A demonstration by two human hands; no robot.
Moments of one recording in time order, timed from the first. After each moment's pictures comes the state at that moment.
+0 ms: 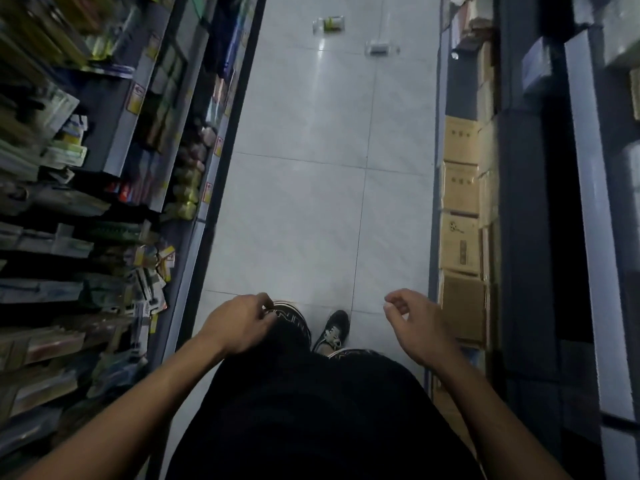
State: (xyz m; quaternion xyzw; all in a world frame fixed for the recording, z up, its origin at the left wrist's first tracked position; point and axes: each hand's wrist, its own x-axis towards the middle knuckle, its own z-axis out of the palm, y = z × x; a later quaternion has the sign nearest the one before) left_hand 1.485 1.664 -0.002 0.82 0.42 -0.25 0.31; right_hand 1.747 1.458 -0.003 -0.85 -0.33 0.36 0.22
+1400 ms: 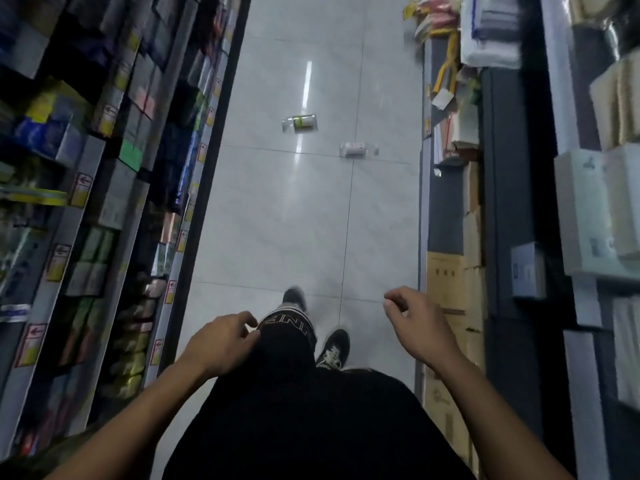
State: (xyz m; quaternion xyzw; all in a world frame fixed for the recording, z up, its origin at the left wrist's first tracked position) left_hand 1.985 2.181 -0.009 0.78 0.46 -0.27 0.33; right_hand 2.283 1.984 -0.005 -0.85 -0.31 0.37 0.21
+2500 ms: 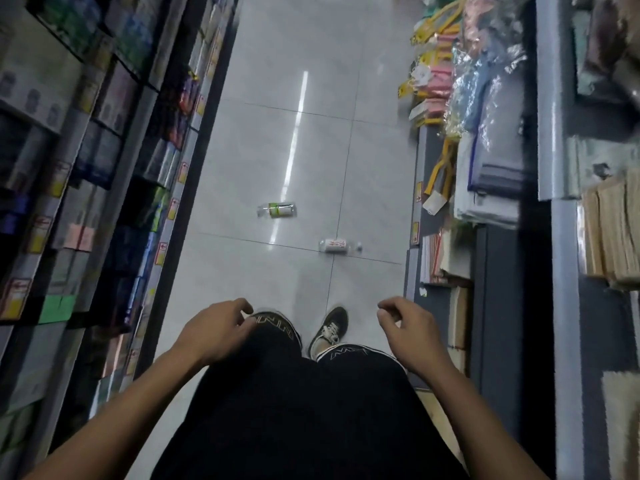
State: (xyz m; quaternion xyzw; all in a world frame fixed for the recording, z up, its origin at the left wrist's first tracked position) left_hand 2.412 2.629 -0.015 0.79 0.47 -0.25 0.32; right_hand 2.694 2.421 -0.008 -0.85 -0.29 0.38 0.20
